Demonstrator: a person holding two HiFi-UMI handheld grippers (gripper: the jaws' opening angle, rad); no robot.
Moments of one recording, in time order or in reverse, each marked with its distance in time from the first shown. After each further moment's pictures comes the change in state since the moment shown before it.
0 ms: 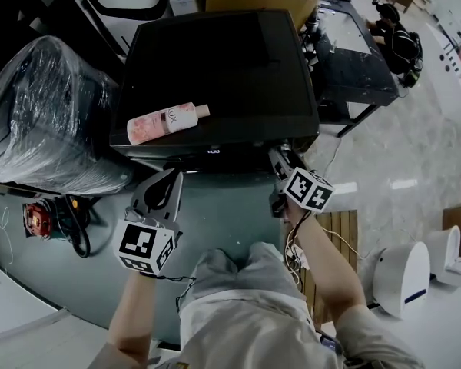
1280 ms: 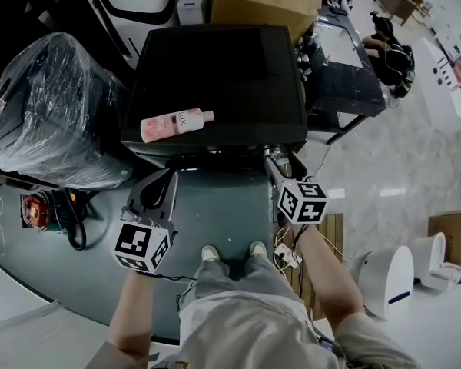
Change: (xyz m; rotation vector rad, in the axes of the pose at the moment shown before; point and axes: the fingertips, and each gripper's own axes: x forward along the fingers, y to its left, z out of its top) left arm -0.053 0.007 0.059 -0.050 -0.037 0.033; right arm -0.071 0.089 0.052 -0.438 0.088 -0.014
